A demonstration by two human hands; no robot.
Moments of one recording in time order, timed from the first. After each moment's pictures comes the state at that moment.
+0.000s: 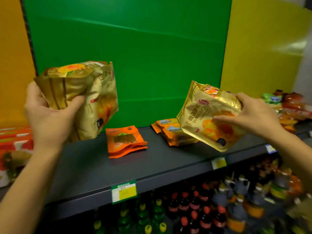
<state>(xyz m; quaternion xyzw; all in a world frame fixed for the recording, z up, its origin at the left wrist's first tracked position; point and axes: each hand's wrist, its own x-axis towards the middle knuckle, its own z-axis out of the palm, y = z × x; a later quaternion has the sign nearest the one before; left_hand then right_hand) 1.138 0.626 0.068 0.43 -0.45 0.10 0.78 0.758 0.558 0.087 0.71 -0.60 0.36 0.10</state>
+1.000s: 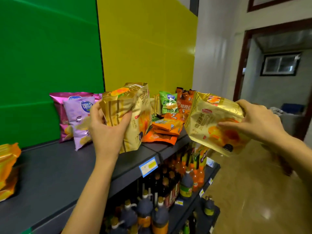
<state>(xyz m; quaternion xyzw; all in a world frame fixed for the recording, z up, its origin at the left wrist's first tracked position) 0.628 0.358 0.024 0.29 -0.56 -0.17 0.76 0.326 0.459 0.066 0.57 -0.74 0.28 0.19</state>
